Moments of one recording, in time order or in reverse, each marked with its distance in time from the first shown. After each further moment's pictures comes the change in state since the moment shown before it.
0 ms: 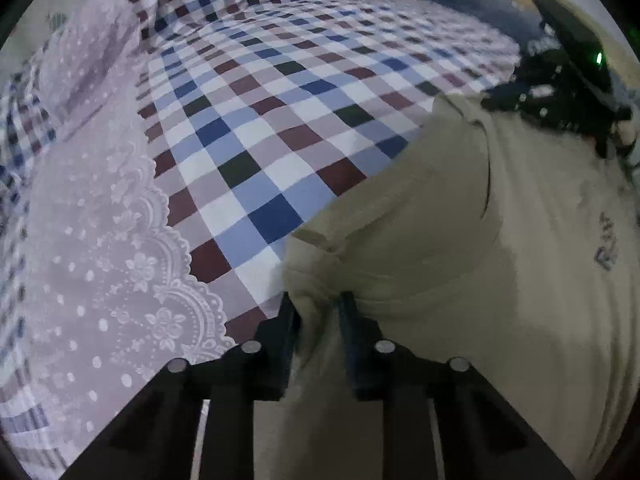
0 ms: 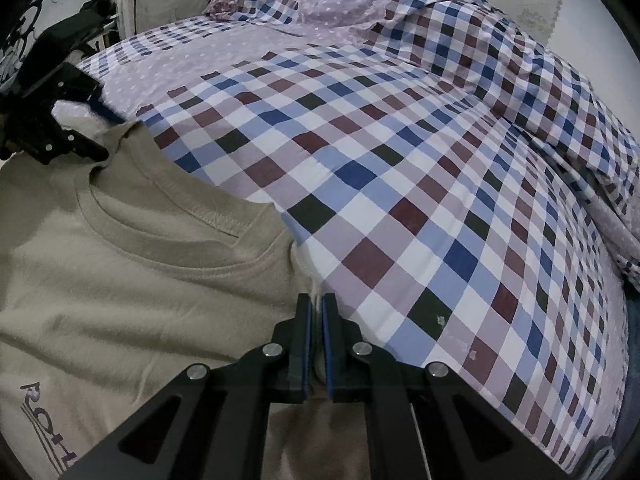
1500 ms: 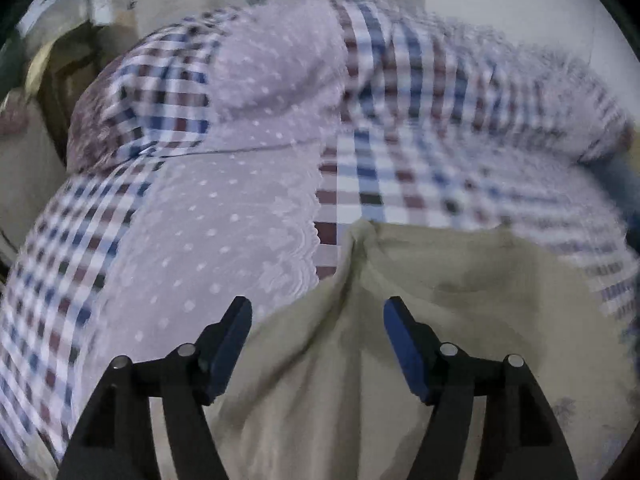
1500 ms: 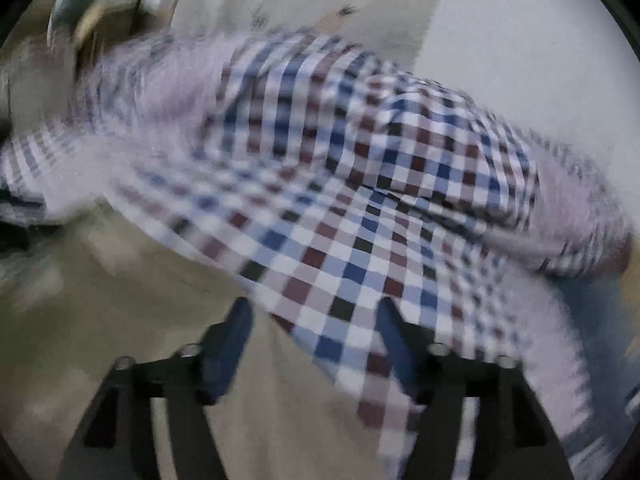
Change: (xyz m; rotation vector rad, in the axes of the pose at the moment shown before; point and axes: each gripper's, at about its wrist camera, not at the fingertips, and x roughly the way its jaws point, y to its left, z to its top) left arm -0.056 0.112 0.082 -0.604 -0.265 0.237; right arm -0.018 -0.098 0.112 0.329 -0.226 -0.321
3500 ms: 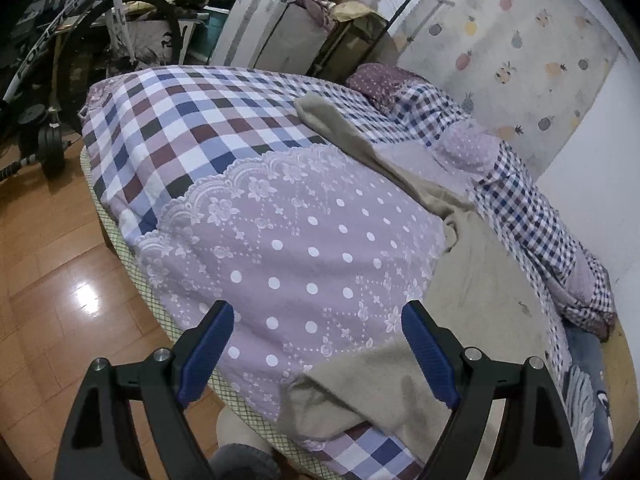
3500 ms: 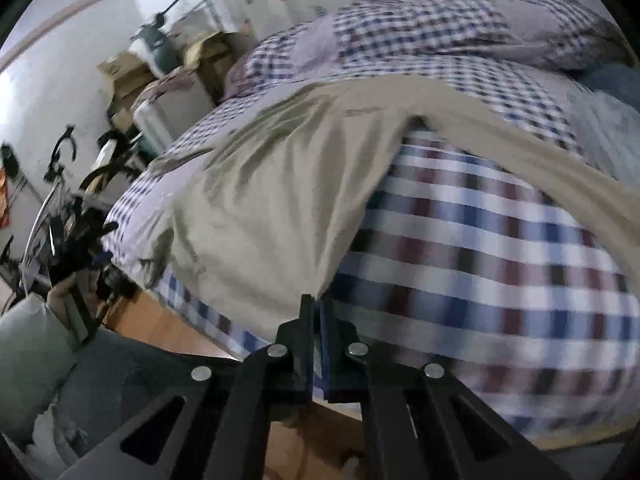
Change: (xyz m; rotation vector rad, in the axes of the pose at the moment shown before) left arm -0.303 0.183 -0.470 -0.752 -0.231 0.107; right arm -0.416 0.006 -0.387 0.256 0.170 0.471
